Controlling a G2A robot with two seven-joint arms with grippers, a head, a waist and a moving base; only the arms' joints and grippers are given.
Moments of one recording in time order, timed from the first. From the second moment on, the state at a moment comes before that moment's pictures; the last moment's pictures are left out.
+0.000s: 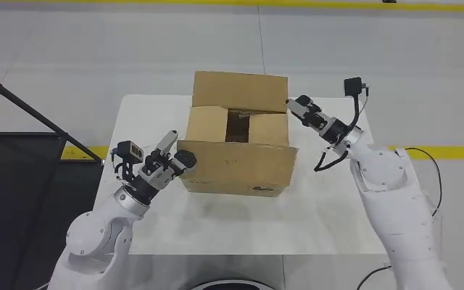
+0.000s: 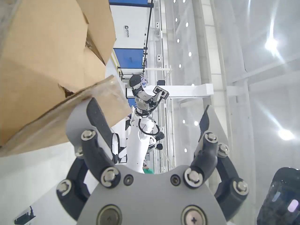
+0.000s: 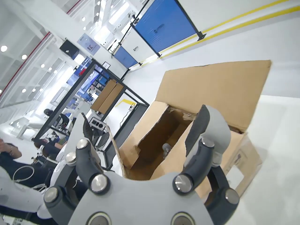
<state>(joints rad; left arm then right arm) 1.56 -1.28 -1.57 -2.11 -0.41 0.13 -0.42 -0.83 -1.13 1.25 -1.46 -0.08 -0.32 0.56</state>
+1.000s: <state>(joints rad) 1.43 -1.30 -1.39 -1.97 -0.28 0.17 -0.16 -0.42 -1.29 0.99 -0.72 0.07 -0.42 0.54</state>
